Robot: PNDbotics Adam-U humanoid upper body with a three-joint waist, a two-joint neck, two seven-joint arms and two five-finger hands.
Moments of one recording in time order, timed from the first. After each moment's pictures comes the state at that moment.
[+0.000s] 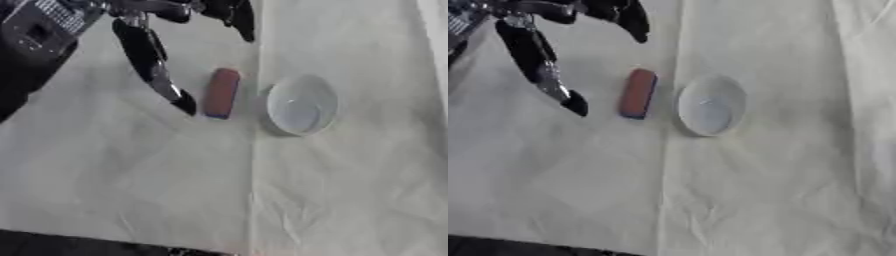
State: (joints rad) left arm -0.55 1.00 -0.18 -1.88 -0.37 -0.55 -0.47; right arm -0.74 -0.41 -0.14 -1.90 0.32 -0.47 -0.12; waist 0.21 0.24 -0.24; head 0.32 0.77
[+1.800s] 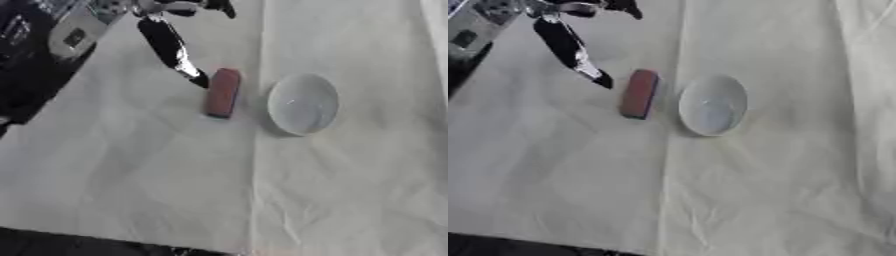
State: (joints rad) left arm -0.58 0.92 -0.22 -1.78 -0.81 -0.31 -0.61; right arm -0.73 -0.39 -0.15 -1.94 0.30 -0.44 -0.10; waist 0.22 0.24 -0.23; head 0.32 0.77
